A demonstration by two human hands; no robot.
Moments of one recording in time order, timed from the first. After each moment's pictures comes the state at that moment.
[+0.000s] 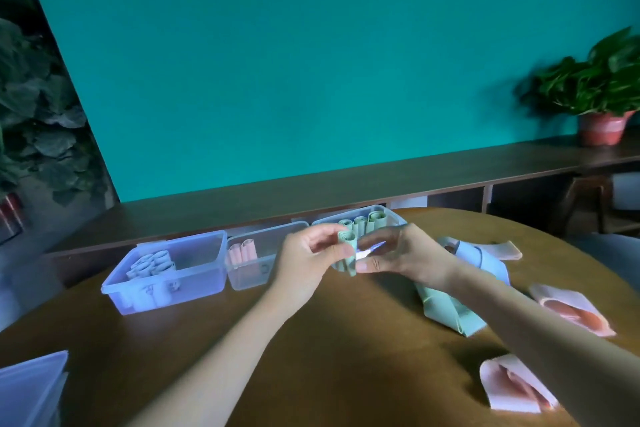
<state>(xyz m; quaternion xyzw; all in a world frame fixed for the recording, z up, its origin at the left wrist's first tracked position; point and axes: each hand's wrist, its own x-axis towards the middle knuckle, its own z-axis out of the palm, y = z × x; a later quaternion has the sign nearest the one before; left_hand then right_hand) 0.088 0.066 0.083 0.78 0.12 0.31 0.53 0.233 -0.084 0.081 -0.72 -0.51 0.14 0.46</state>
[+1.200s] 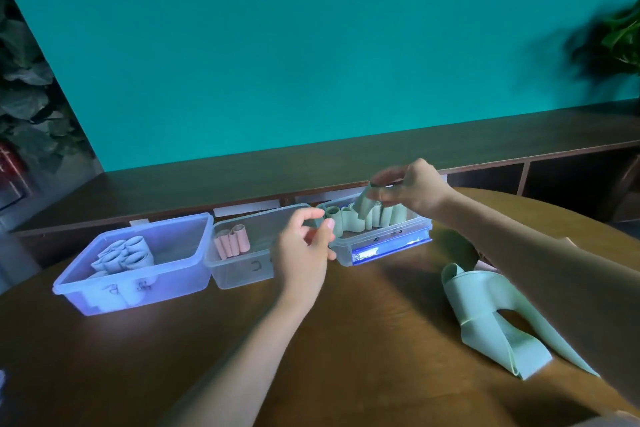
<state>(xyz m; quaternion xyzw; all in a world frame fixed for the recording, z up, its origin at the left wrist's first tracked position) 0.167 0.126 0.025 0.74 0.26 0.45 0.44 0.365 0.021 0.082 -0.77 -0.44 0.07 0.47</state>
